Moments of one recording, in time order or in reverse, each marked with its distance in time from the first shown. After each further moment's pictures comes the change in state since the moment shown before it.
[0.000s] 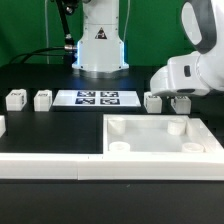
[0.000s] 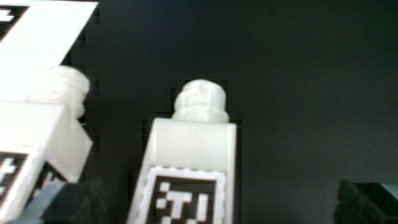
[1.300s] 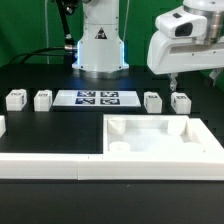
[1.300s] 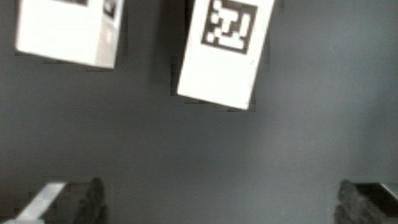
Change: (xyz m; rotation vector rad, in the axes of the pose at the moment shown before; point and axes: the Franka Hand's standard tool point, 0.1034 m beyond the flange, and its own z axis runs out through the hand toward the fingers) arm -0.008 0.017 -0.076 -0.012 0.699 -0.132
